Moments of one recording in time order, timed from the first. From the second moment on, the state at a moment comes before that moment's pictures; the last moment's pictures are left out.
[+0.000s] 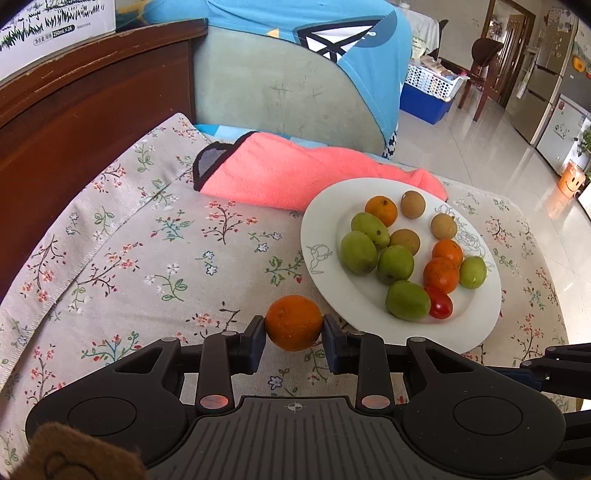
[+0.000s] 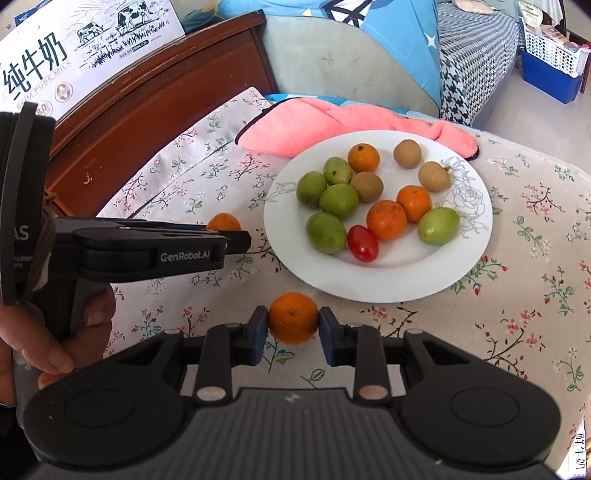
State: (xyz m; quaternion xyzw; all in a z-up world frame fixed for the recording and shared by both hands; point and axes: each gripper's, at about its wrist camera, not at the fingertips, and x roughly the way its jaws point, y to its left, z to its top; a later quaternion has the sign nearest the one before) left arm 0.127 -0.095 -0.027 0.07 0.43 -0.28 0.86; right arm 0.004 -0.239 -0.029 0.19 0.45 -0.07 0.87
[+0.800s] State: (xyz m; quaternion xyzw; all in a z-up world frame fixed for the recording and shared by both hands) left arm 0.124 -0.150 0.000 0.04 0.37 -0.34 0.86; right arm 0.028 -0.337 0.013 0.28 0.34 -0.16 0.89
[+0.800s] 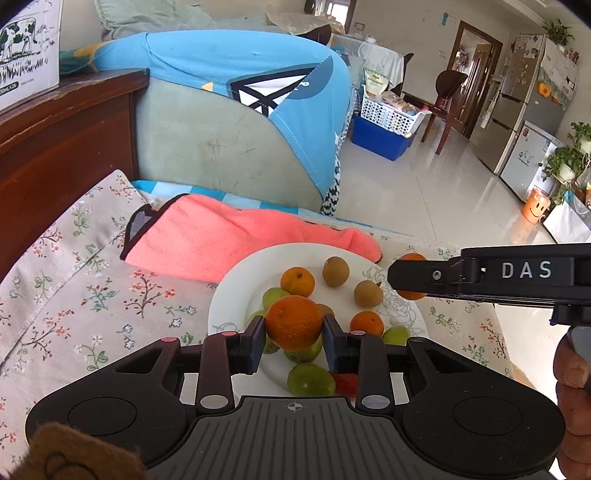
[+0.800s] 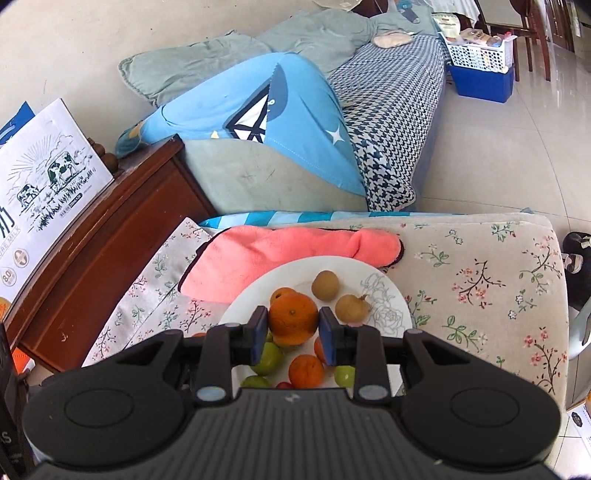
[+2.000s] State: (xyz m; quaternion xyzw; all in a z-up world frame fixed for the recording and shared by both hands) left arm 0.131 -0.166 0.018 0.08 0.35 -0.30 0.88; right arm 0.049 -0.357 -0.001 0.35 0.33 -0.17 0.86
